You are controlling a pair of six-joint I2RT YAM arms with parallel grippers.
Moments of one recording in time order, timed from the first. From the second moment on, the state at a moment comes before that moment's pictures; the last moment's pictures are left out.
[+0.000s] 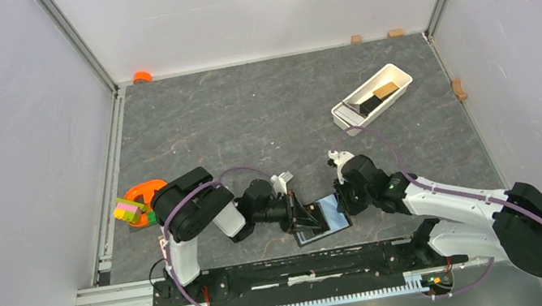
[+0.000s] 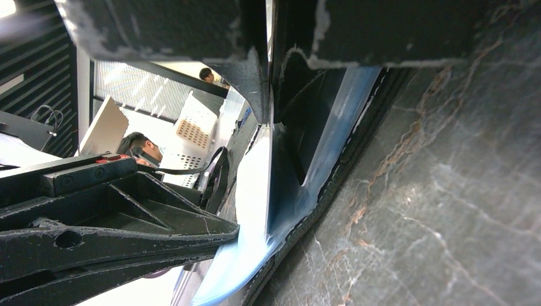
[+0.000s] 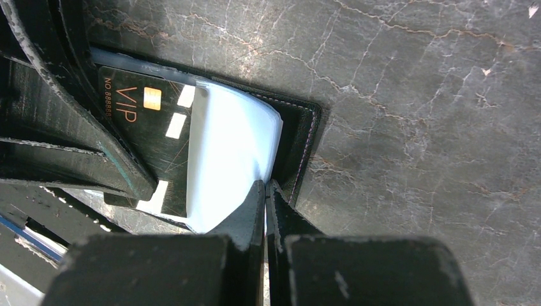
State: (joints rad) left arm -0.88 1.95 0.43 1.05 0.63 -1.24; right arm 0.77 1.11 0.41 -0.26 -0.05 0.40
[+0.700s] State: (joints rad) left arm -0.92 1.98 0.46 1.07 0.60 -1.25; right arm 0.78 1.11 0.42 -0.27 -0.04 0.40
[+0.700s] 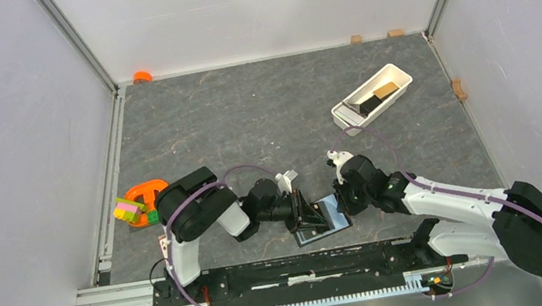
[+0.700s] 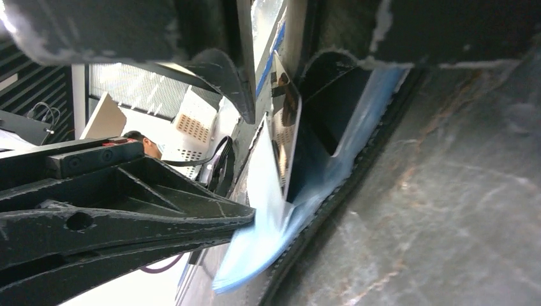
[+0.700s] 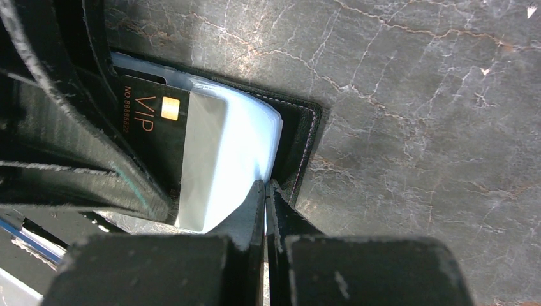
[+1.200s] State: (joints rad) left arm -0.93 1.68 0.55 0.51 0.44 -1.10; right arm 0.79 1.09 0.42 -0.30 0.00 0.41
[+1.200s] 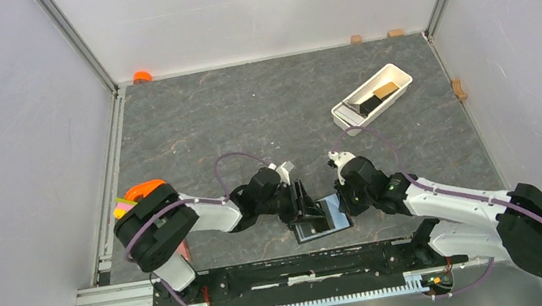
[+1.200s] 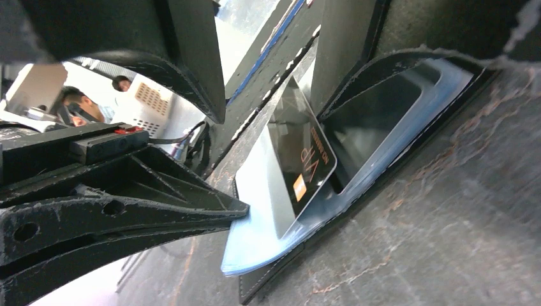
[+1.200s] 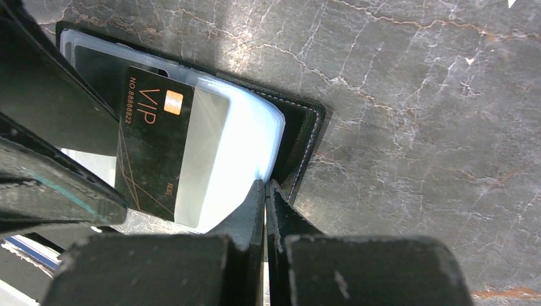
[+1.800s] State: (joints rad) left arm -0.97 1.59 0.59 0.29 0.38 -1.04; right arm 0.78 1.03 0.42 -0.39 0.05 0.41
